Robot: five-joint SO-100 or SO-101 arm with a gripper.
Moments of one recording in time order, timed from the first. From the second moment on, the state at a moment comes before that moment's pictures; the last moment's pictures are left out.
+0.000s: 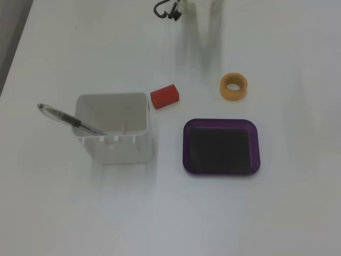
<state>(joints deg) -1.2 164.4 150.1 62.8 -1.3</state>
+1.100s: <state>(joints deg) -13.8 109.0 119.1 63.6 -5.9</state>
